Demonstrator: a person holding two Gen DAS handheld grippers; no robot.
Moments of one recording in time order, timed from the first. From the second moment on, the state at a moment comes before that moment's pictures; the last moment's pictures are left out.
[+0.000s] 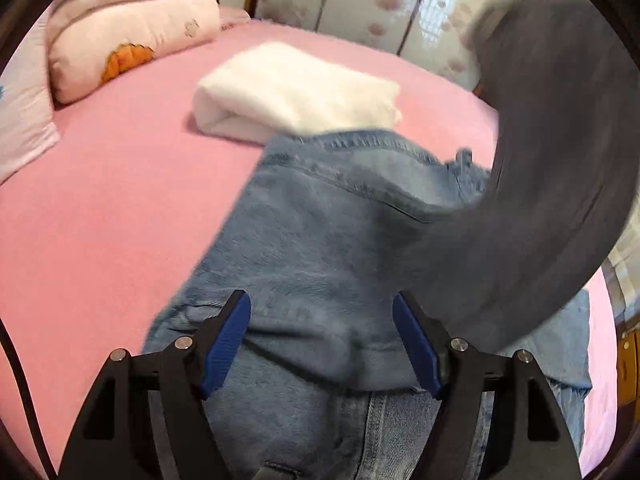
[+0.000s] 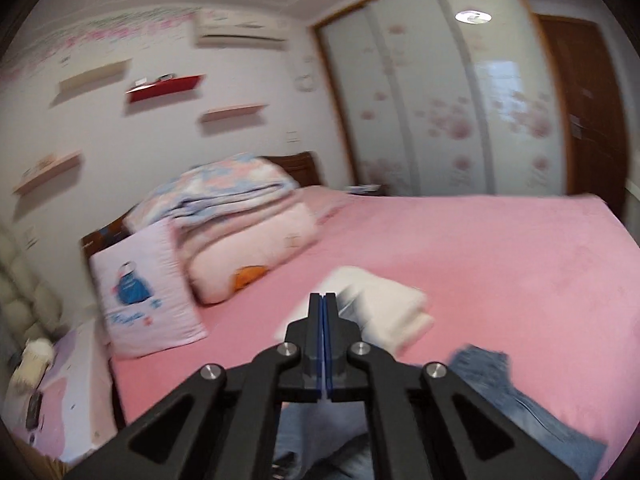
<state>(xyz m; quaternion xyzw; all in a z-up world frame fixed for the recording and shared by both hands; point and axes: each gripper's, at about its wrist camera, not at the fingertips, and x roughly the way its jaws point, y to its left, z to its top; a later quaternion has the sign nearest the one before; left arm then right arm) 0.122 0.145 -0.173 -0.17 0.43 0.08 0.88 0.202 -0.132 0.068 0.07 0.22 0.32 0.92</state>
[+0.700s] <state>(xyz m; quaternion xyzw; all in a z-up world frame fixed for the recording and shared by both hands) 0.177 0.100 -0.205 -0.22 0.49 -0.07 0.84 0.180 -0.143 -0.129 0.05 0.45 0.20 0.87</state>
